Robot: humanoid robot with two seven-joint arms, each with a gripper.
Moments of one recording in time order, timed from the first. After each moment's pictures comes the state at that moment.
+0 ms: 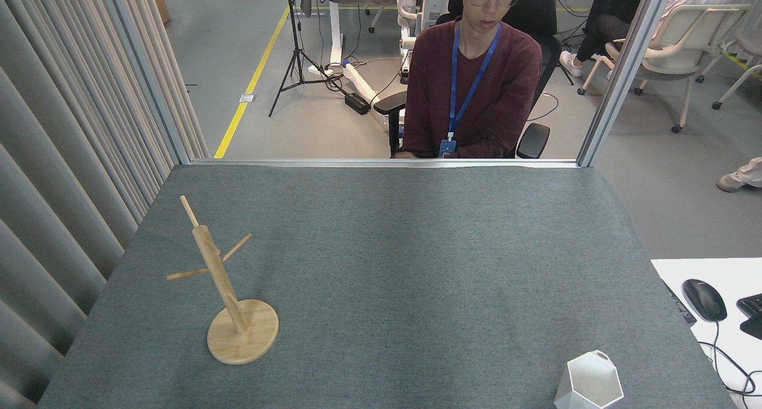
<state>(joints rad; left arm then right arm) 0.54 0.14 0.16 -1.69 -1.44 -0.22 0.49 0.58 0.03 -0.19 -1.69 1.50 -0.12 -0.50</state>
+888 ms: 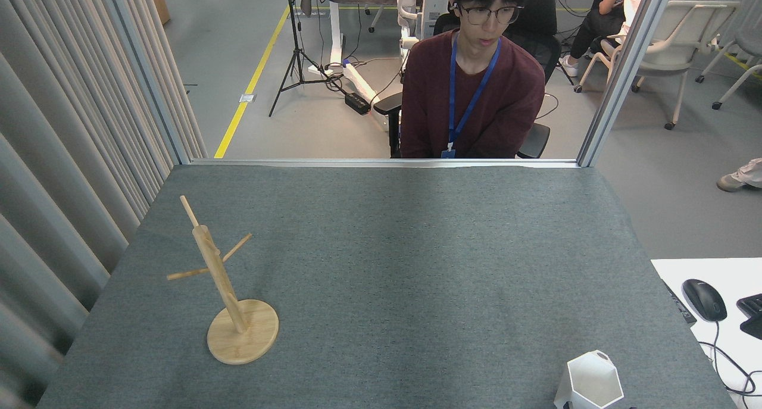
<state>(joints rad) 0.55 0.14 0.19 -1.67 -1.44 -0.21 0.49 0.38 0.02 -0.20 -1.55 1.50 -0.12 -0.40</state>
